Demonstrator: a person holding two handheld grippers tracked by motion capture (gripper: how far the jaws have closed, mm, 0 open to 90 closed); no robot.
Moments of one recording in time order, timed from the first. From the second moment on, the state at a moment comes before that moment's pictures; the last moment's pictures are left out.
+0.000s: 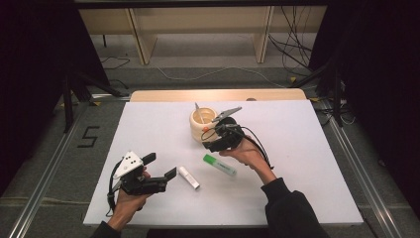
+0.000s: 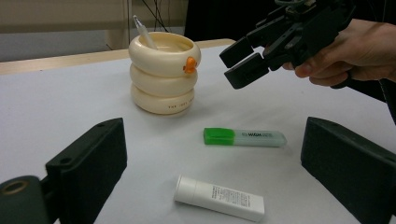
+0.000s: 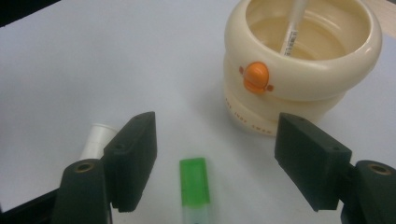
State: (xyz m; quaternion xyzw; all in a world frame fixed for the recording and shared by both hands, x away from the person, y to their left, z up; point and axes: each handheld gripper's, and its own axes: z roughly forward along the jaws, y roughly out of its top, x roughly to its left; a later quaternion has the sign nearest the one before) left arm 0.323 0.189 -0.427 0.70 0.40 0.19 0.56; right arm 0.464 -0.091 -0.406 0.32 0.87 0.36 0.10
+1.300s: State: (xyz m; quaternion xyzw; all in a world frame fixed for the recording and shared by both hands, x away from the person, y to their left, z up) left arm 0.323 0.190 -0.427 0.70 0.40 0.19 0.55; right arm 0.458 -0.082 -0.439 0.31 0.91 0.27 0.07
